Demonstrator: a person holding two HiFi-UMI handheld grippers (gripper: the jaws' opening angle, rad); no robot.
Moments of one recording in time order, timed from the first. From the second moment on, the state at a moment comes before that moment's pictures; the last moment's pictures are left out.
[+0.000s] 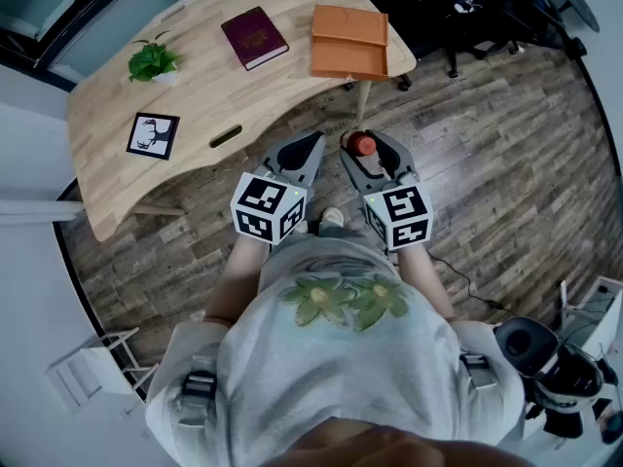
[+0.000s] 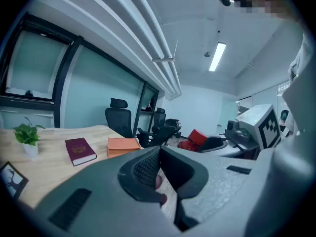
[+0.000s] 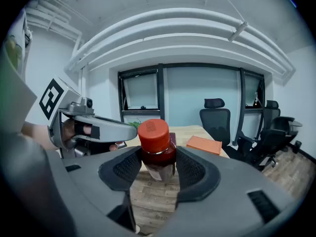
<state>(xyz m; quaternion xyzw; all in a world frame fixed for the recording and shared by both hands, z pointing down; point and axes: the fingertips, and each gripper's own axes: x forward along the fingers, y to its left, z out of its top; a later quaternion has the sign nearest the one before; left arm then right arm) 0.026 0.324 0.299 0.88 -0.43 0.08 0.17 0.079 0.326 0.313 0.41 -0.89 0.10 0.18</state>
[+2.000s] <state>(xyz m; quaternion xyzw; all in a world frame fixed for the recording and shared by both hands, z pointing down) 0.007 0.150 0.345 0.87 -0.44 0.09 0.21 0.070 0.146 0.345 0.40 -0.89 0.13 0.18</state>
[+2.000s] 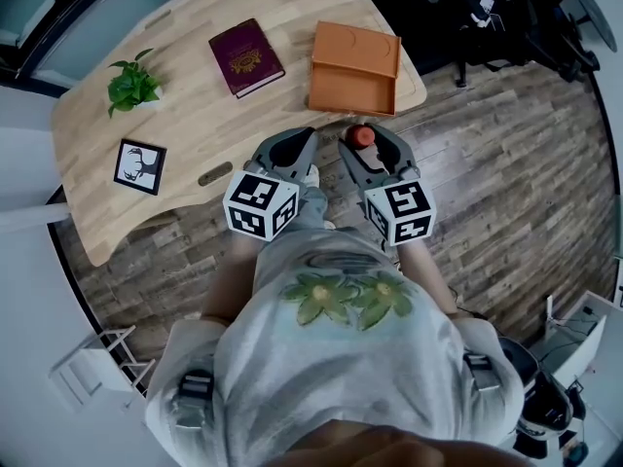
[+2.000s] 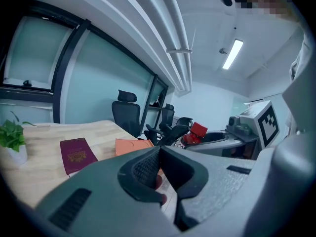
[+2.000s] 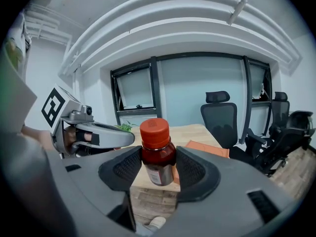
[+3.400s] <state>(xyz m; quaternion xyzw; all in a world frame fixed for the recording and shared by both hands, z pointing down) -0.023 0.021 0.377 0.88 -0.40 0.11 0.23 0.046 0.015 0.366 0.44 -0.87 0.15 0.18</state>
